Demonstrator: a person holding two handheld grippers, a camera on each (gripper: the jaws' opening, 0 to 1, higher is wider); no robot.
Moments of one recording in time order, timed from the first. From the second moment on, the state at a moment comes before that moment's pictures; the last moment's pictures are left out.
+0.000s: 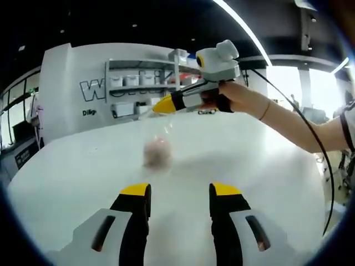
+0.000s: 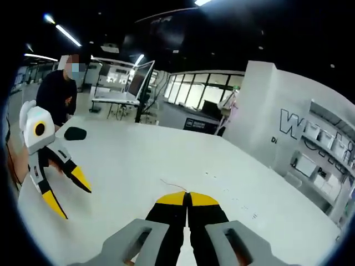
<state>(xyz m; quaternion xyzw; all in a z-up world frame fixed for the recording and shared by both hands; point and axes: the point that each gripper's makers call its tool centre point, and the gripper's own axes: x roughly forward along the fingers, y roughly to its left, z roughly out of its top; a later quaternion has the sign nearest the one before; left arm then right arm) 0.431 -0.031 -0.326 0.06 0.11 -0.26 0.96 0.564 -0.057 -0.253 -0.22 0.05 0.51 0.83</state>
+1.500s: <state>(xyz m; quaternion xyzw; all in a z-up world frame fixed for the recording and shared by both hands) 0.435 -0.015 -0.321 0.03 0.10 -0.23 0.97 0.621 -0.051 -0.247 -0.24 0.03 0.50 0.83</state>
